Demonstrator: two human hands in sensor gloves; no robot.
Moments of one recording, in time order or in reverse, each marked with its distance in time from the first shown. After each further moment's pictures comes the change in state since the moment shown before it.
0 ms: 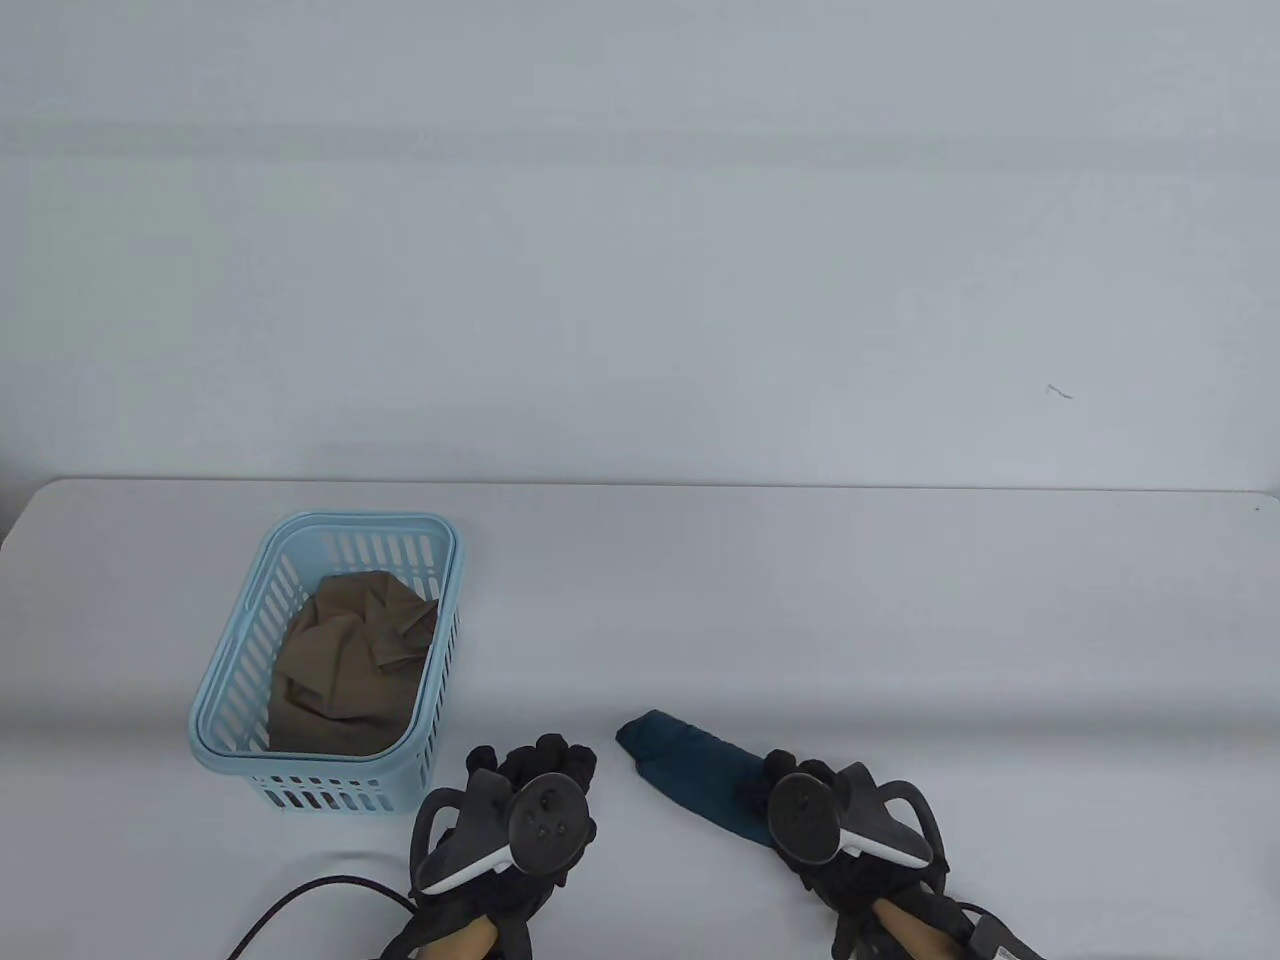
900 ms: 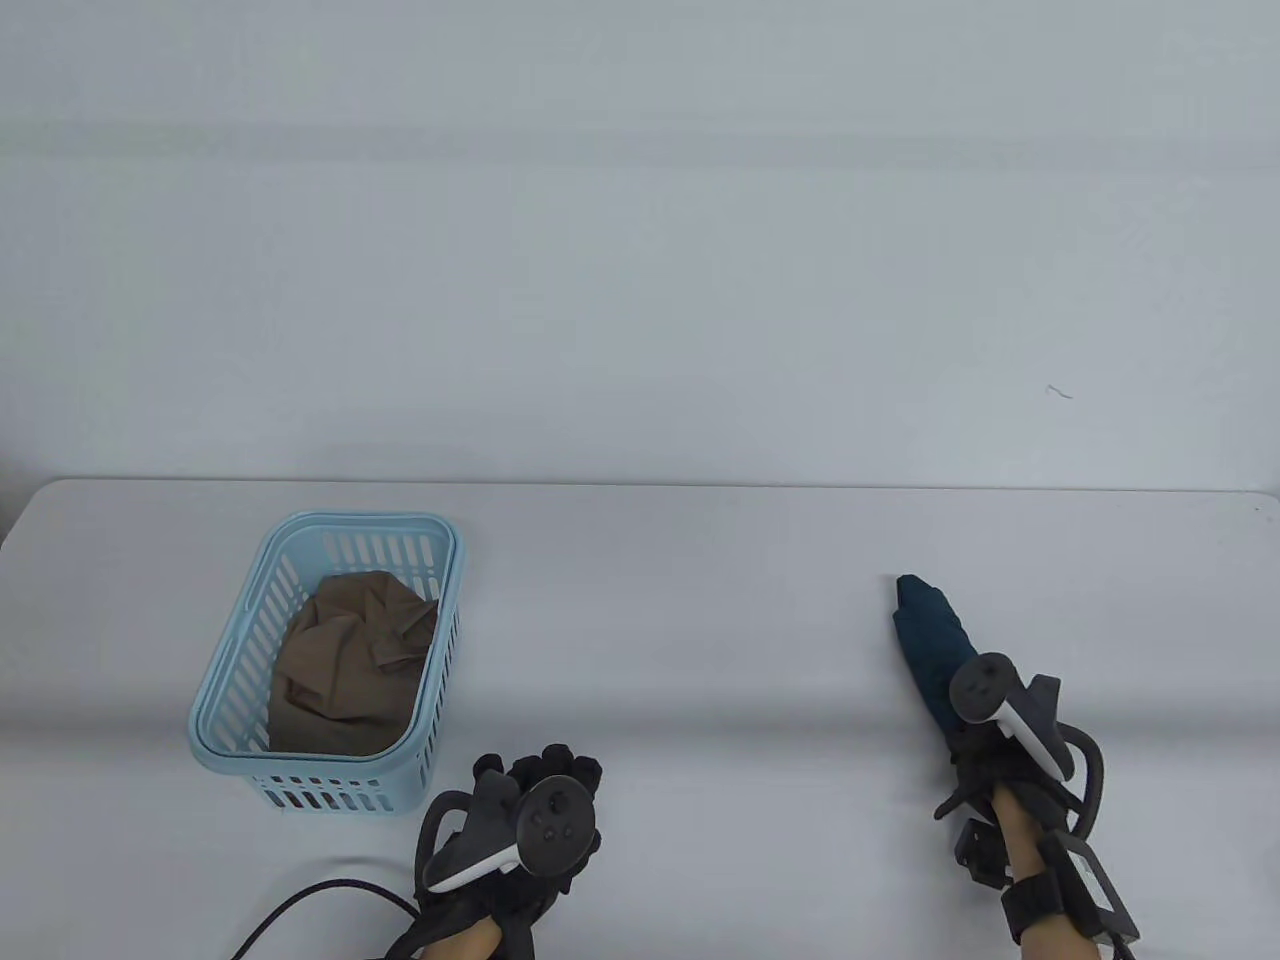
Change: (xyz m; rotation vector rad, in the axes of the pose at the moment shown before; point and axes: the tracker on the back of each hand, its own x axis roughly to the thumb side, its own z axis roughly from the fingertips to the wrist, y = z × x) left_hand 0.003 -0.006 -0.002 -0.058 -0.010 0.004; right_hand -0.183 -0.025 -0.014 -0.047 0.695 -0.255
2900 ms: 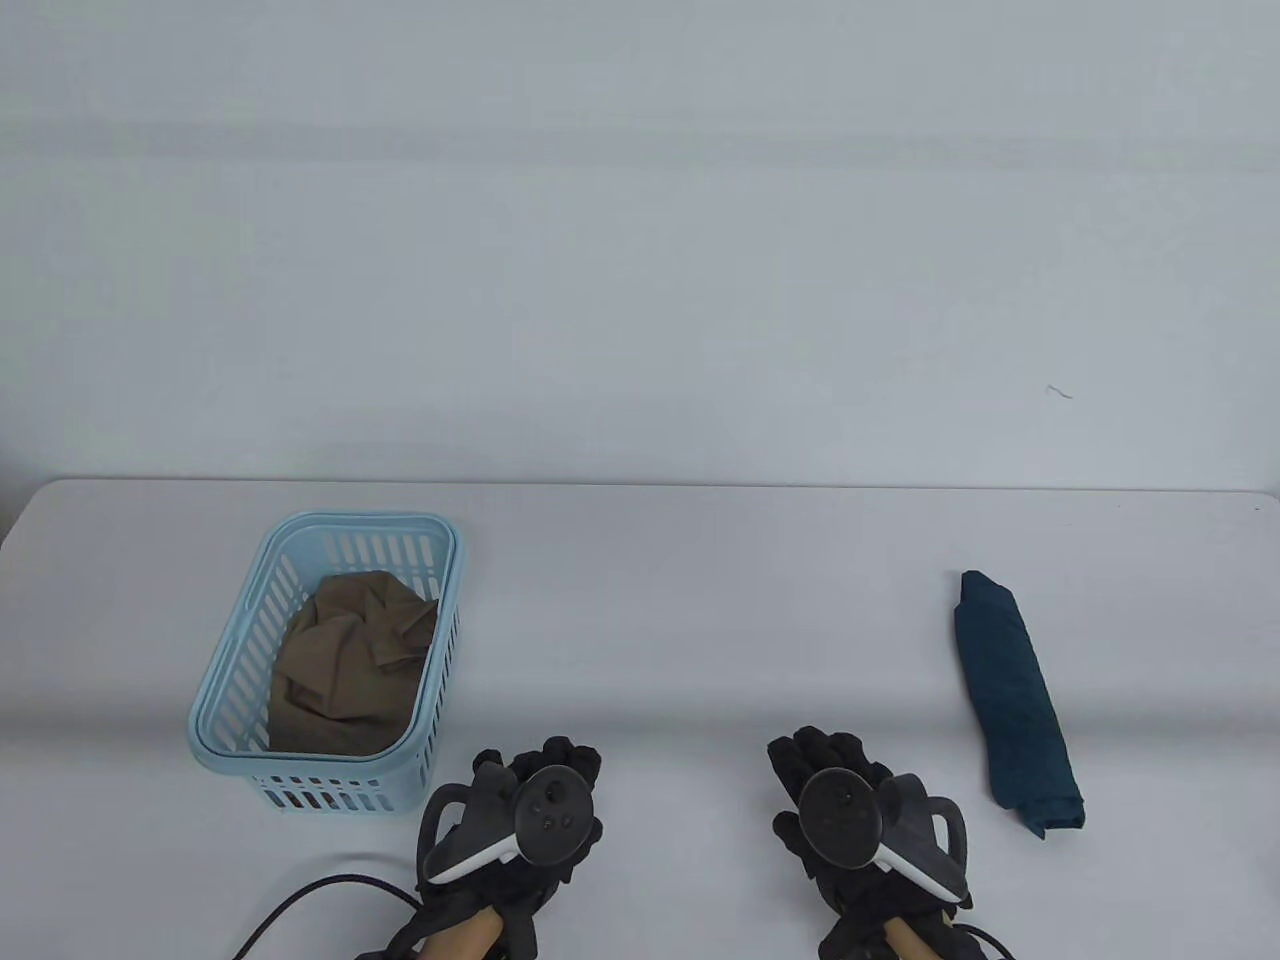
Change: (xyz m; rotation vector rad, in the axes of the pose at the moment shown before) left_hand -0.004 0.002 -0.007 0.008 0.013 0.008; right_hand 0.115 0.020 0.175 -0.131 -0.645 0.051
